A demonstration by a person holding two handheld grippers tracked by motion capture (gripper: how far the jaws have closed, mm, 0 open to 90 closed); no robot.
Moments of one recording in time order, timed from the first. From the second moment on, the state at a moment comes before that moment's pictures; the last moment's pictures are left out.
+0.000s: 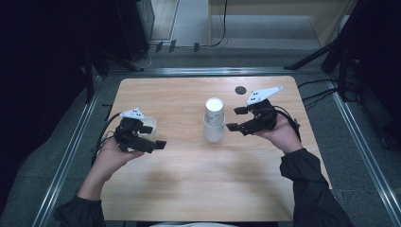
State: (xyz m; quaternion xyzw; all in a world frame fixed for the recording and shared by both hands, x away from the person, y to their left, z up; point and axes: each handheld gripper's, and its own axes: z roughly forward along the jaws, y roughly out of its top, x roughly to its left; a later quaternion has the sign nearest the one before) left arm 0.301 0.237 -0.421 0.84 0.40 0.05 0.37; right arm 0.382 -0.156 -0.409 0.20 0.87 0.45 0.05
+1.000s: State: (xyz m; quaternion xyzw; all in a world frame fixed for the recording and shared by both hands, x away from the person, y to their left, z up) left arm 0.283 0.199 -0.449 0.86 0.35 0.00 0.38; right arm 0.431 -0.075 -0.382 0.12 0.94 0.31 0.06
